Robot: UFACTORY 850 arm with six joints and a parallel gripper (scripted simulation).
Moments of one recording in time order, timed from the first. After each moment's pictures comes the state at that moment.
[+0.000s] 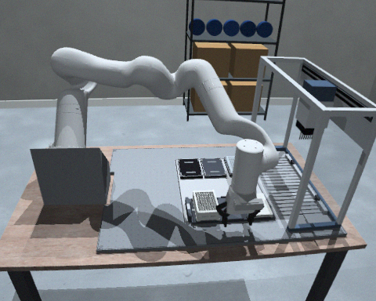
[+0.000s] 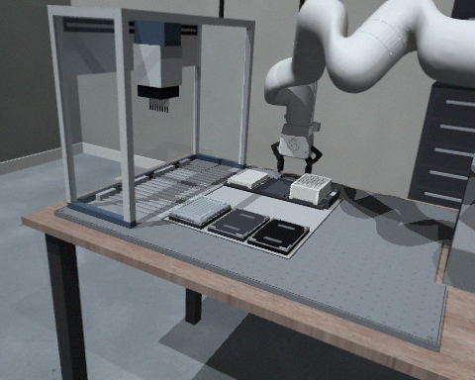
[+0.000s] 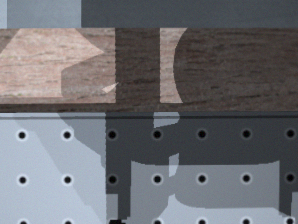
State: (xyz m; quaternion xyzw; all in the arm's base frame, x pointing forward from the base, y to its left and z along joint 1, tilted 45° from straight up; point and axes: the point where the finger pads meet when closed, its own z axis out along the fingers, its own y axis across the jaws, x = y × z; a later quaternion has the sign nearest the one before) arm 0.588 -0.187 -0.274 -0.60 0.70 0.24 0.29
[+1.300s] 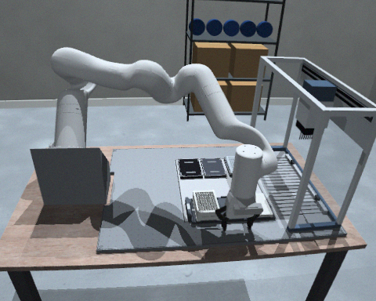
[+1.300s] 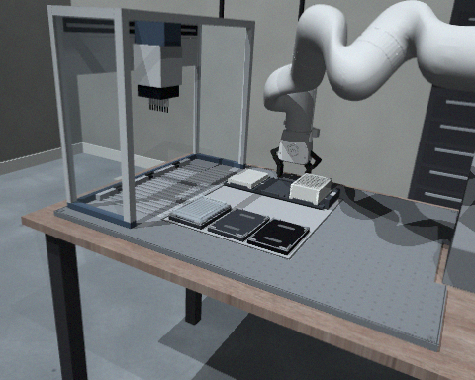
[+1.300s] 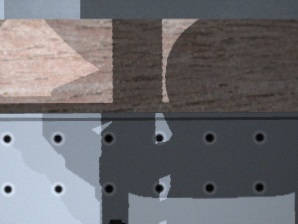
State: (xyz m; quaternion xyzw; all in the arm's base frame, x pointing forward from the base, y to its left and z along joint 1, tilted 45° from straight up) arm 0.591 -0.175 -0.288 -0.60 0.70 0.24 0.29
